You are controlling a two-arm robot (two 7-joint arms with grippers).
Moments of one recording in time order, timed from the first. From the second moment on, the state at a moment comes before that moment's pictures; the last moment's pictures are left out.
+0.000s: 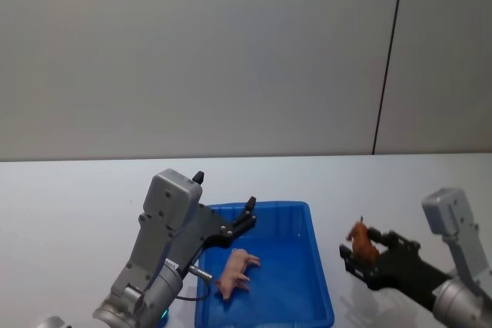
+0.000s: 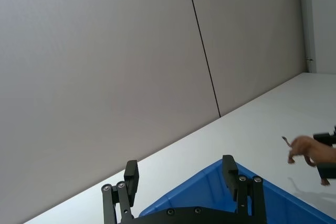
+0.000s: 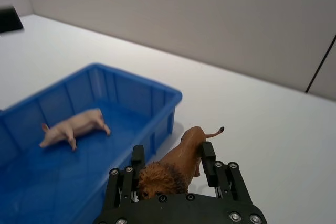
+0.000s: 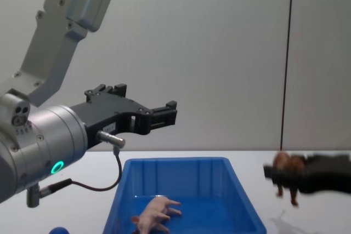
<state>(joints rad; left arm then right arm) -0.24 0.38 0.45 -1.63 -0.20 0.01 -0.01 0.19 0.32 -0.28 -1.50 0.24 0.17 0.36</state>
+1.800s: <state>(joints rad) -0.24 0.38 0.45 -1.63 -0.20 0.01 -0.01 0.30 0.29 -0.28 -1.44 0.31 0.17 0.53</state>
